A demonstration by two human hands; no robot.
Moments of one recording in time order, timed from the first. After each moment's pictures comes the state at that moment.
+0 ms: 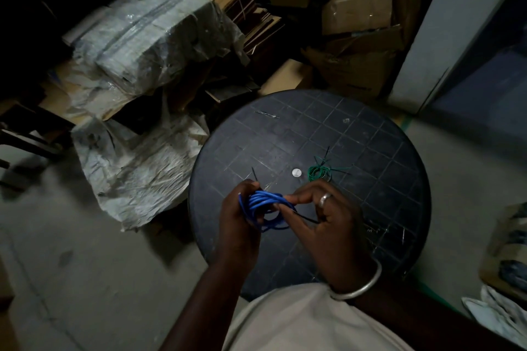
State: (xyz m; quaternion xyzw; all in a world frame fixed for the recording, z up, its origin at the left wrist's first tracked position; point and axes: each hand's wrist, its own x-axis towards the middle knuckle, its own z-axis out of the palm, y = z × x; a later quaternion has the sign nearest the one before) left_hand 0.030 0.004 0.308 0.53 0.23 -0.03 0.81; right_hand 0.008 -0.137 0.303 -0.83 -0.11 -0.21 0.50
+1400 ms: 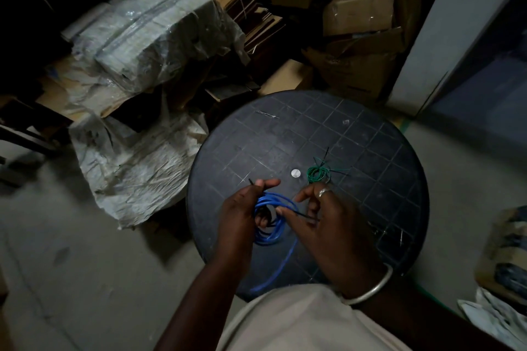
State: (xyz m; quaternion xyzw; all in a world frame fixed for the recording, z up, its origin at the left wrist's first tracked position) left_hand 0.027 0.010 0.305 0.66 0.19 -0.07 0.72; right_hand 0.008 -0.143 0.308 -0.90 -0.04 -0.09 0.43
